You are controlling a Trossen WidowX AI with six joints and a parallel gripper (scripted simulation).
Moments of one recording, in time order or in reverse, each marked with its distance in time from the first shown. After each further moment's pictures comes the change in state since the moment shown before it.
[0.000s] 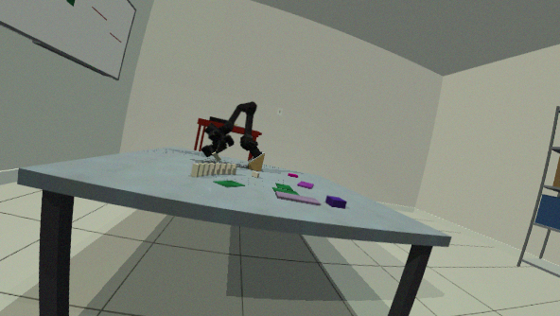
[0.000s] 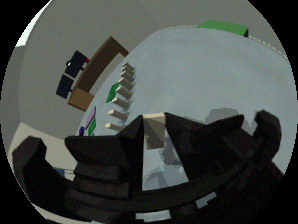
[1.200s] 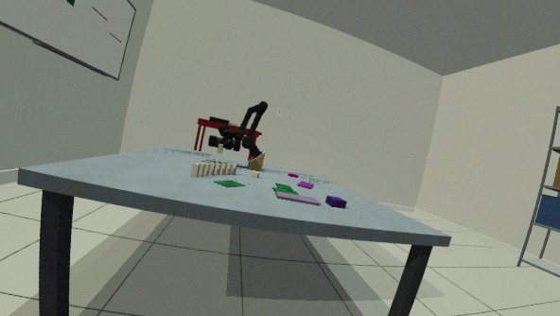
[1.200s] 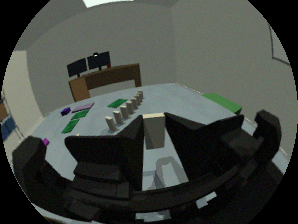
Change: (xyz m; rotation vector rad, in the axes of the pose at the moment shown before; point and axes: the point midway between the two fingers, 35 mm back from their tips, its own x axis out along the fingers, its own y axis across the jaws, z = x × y) arm -0.068 0.020 -0.011 -0.635 -0.400 0.009
